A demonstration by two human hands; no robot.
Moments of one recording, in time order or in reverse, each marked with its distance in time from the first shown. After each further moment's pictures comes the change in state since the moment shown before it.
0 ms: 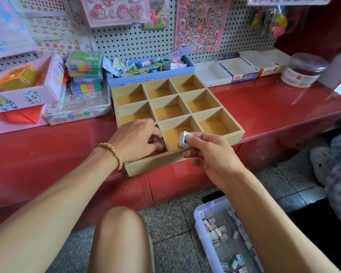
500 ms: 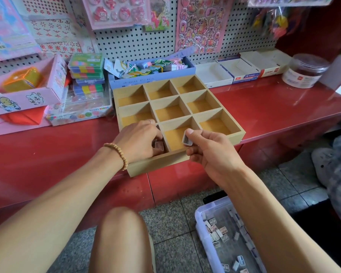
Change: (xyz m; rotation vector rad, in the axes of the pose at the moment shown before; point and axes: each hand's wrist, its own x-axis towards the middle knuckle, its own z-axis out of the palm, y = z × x) left_hand 0.003 0.002 0.003 0.092 -0.052 -0.016; right_hand 0.002 -0.003 0.001 0.037 -0.017 -0.050
